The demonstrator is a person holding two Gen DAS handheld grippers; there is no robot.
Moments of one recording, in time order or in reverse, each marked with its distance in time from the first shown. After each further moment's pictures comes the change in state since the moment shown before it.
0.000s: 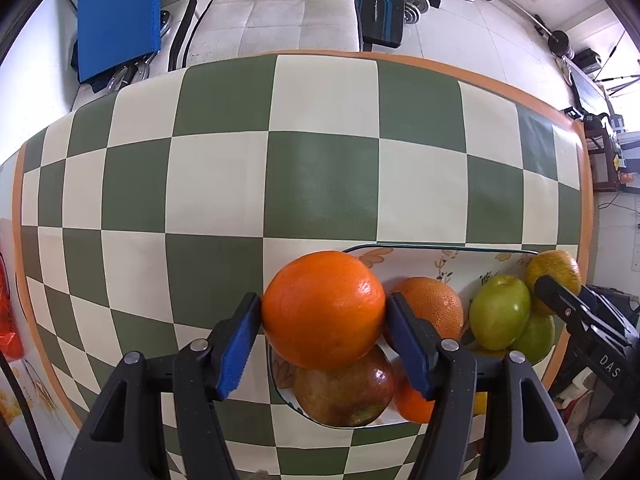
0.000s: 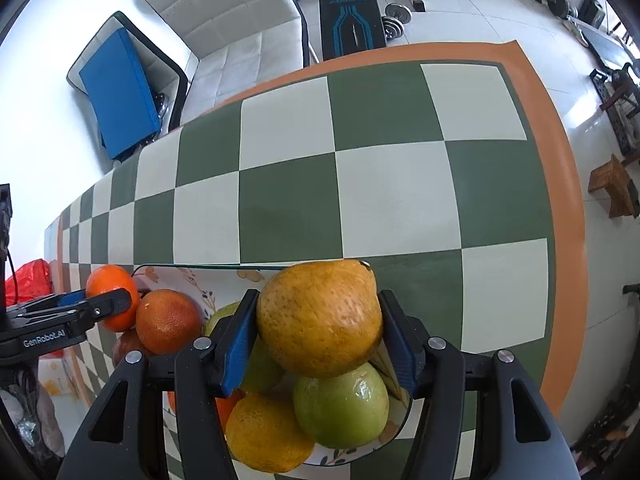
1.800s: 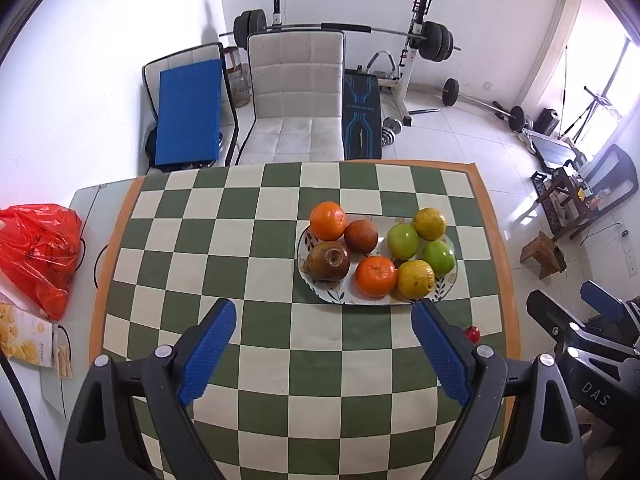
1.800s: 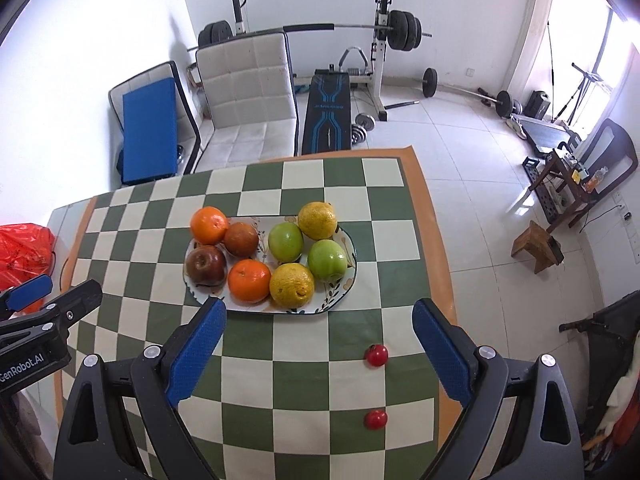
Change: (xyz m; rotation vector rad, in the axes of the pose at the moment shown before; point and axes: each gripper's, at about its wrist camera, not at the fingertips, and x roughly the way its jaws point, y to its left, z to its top) left arm -0.196 -0.021 -0.245 0.041 -0.542 0.035; right arm -0.236 0.077 -0.221 -0.118 -0.405 -0.218
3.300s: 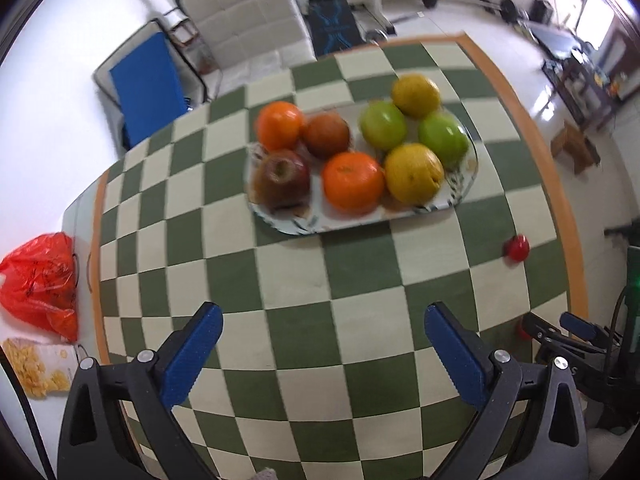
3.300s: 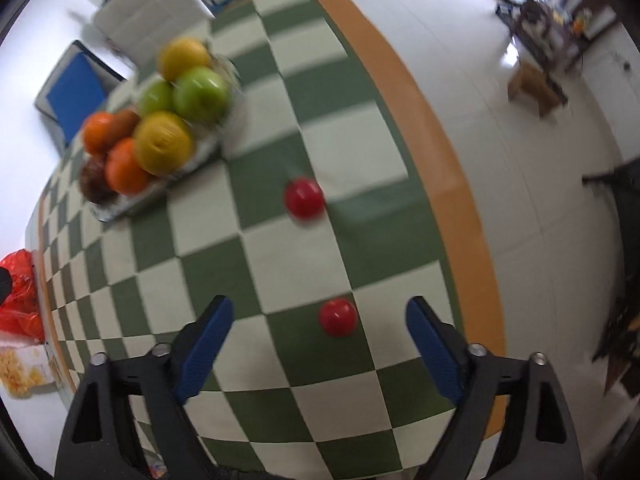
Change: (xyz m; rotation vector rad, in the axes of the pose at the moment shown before) left arm 0.124 -0.088 -0.054 0.267 0.275 0.133; right arm 0.143 -0.118 -0.152 0.349 0.418 0.051
